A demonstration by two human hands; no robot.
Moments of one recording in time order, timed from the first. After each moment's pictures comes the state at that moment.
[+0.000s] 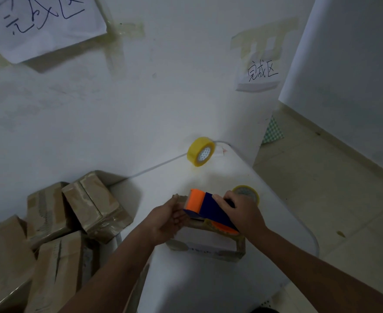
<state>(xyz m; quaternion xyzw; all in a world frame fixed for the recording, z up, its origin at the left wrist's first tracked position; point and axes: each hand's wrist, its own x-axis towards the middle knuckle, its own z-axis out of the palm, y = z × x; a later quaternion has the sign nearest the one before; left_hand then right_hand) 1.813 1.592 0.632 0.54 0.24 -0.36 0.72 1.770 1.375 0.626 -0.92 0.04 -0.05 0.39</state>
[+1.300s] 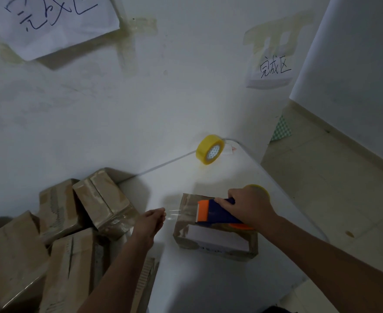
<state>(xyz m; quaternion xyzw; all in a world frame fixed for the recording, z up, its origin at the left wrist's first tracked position) 1.823 1.662 0.567 0.62 0.32 -0.16 0.70 1.795 1.384 0.652 -0.99 -0.02 0.04 0.14</state>
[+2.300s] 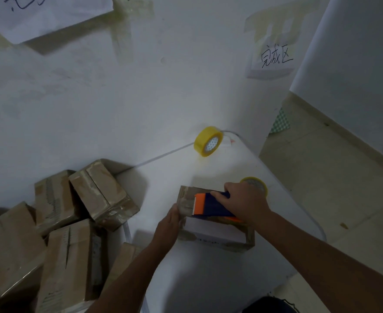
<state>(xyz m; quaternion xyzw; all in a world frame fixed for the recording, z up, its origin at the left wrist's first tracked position) 1.770 1.611 0.589 0.84 0.07 -0.21 0.50 1.794 1.391 0.643 -0.99 -0.01 0.05 0.14</state>
